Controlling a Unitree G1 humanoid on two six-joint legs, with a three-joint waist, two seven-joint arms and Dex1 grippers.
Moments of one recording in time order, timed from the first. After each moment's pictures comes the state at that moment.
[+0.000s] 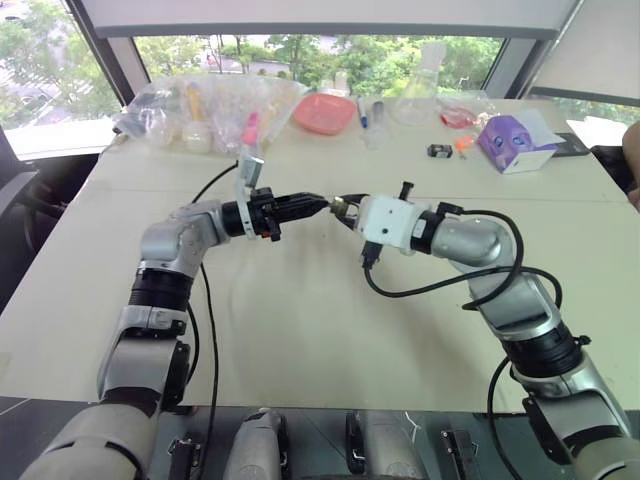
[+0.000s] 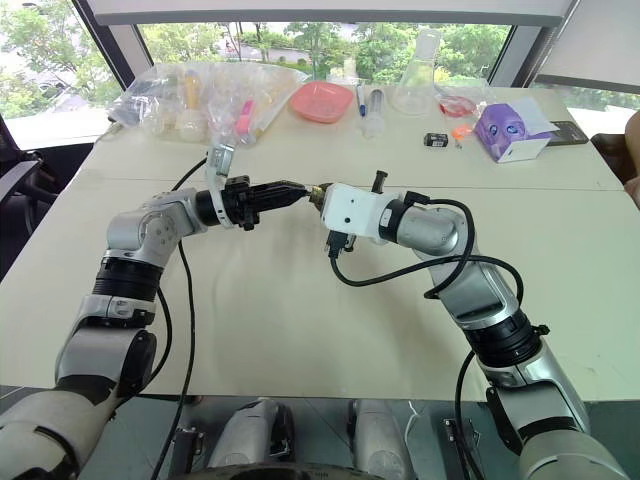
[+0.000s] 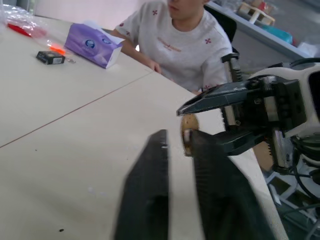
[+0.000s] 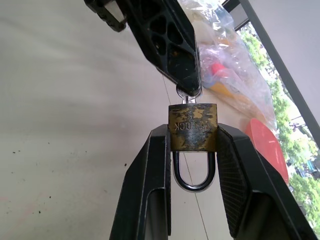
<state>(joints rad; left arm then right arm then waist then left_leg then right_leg) -0.84 0.37 0.01 0.43 -0.57 0.62 -1.17 -0.60 -0.57 0.27 -0.27 -0.17 0.28 0.74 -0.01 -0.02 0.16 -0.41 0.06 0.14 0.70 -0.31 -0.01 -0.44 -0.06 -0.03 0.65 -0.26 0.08</state>
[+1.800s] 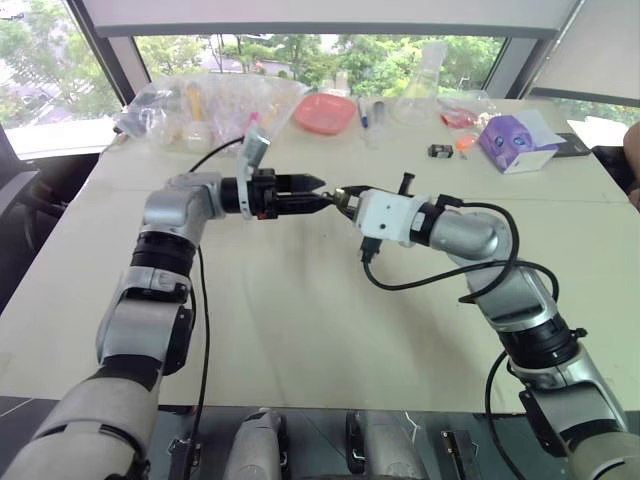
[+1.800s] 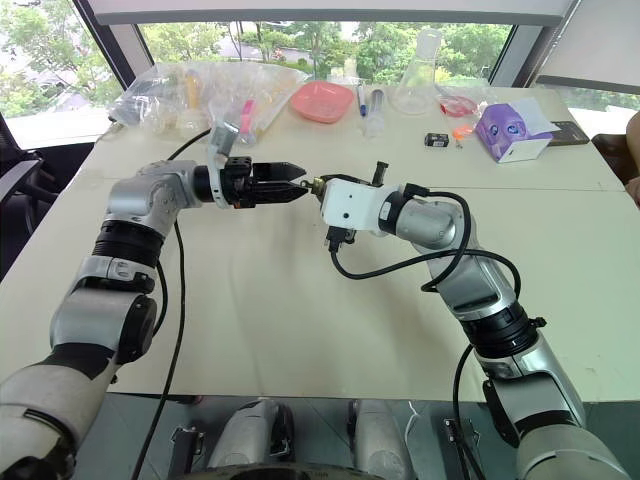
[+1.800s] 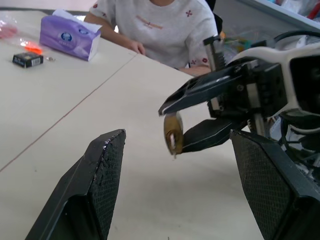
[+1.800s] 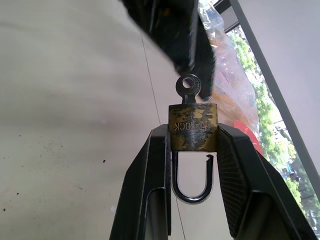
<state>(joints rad) -1.05 0.38 -0.03 0.74 -0.38 0.48 -1.39 -0.64 -0.55 0.27 -0.21 -0.23 0.20 0.73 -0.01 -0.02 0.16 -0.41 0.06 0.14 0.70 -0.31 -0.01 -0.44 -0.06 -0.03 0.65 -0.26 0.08</state>
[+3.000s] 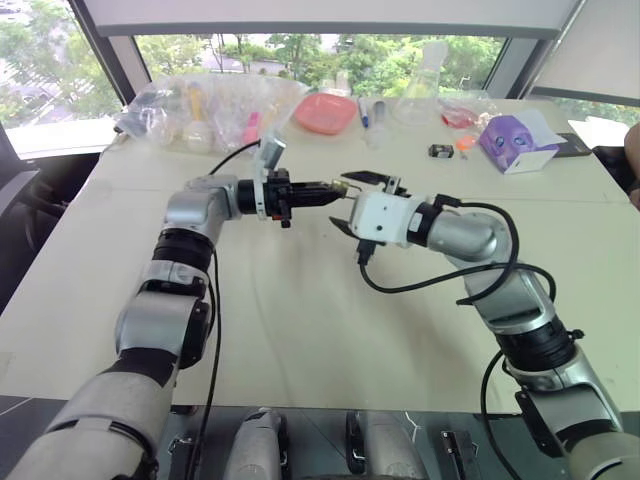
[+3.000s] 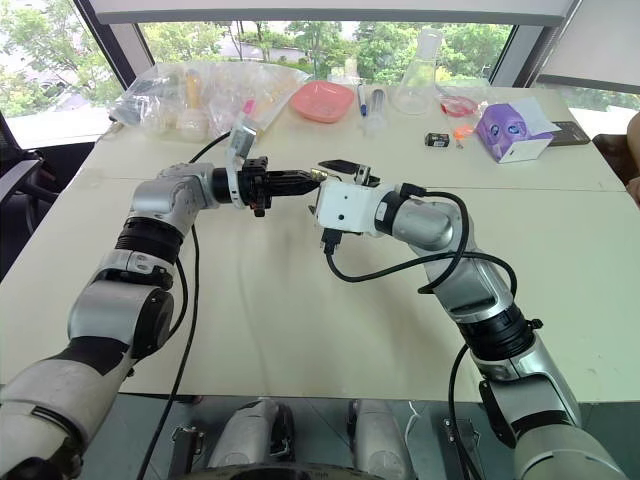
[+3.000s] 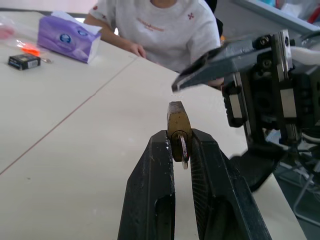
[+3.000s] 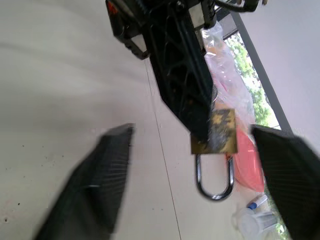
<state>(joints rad) -1.10 0.31 0.02 0.82 -0.35 0.43 -1.38 -0.63 -0.54 0.27 -0.25 -0.25 0.22 0.74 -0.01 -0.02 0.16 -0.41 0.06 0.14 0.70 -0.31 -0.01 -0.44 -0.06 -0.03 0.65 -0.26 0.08</state>
